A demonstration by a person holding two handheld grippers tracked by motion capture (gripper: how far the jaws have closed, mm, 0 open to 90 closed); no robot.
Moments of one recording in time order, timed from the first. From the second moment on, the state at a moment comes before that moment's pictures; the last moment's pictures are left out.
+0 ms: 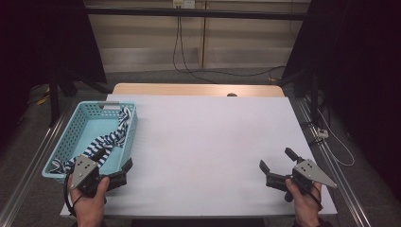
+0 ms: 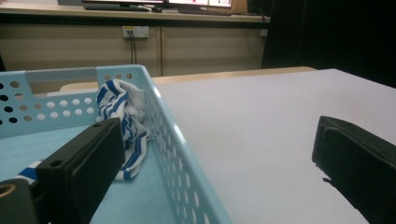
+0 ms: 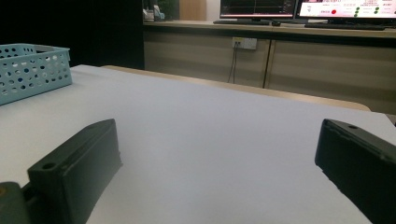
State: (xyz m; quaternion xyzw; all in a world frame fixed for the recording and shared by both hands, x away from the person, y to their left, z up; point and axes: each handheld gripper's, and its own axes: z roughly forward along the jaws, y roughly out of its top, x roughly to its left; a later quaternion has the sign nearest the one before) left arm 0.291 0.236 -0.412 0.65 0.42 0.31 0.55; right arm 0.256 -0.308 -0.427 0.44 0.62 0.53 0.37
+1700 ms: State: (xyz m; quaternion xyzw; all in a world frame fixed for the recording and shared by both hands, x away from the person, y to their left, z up) left arm 0.324 0.280 -0.367 0.69 0.43 0.26 0.51; right arm 0.262 -0.306 -0.427 0.43 0.63 0.54 0.36
